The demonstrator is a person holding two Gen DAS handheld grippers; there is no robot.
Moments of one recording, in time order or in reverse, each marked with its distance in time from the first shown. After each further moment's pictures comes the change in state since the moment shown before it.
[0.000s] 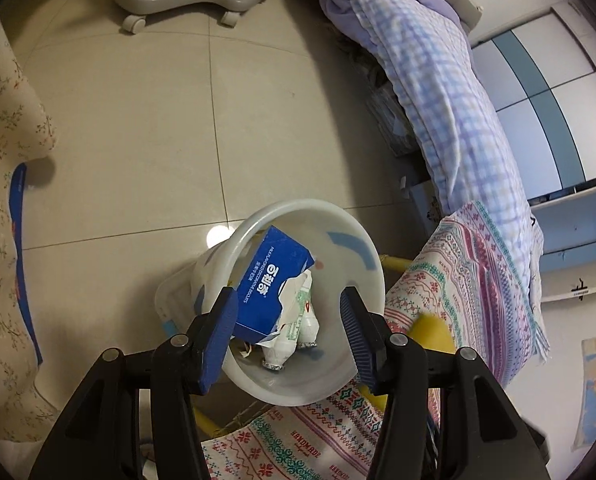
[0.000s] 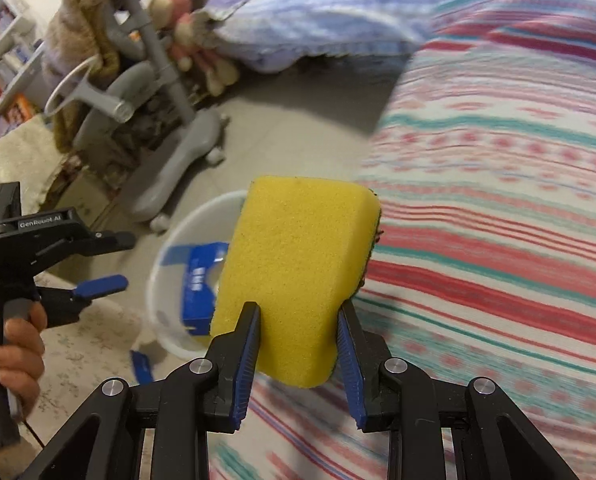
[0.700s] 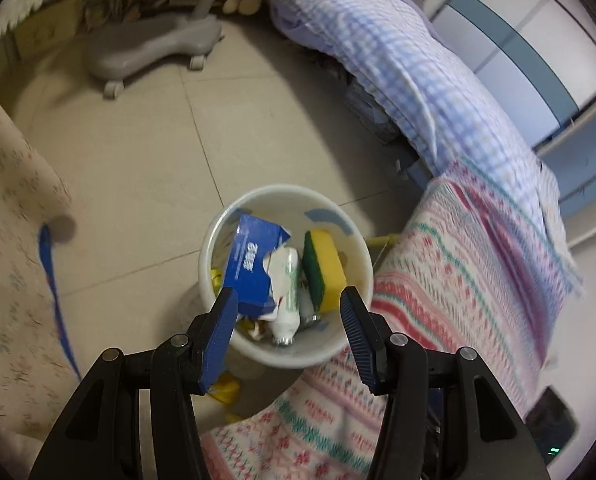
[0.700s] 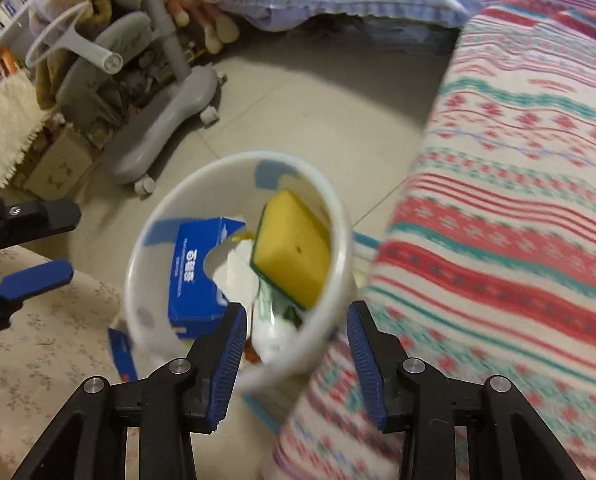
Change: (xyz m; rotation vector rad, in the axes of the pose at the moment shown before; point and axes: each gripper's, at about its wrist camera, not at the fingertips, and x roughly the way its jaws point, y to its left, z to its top) left arm -0.044 -0.056 -0.064 0.277 -0.101 0.119; right arm 0.055 0.019 0.001 -0.045 0.087 -0.055
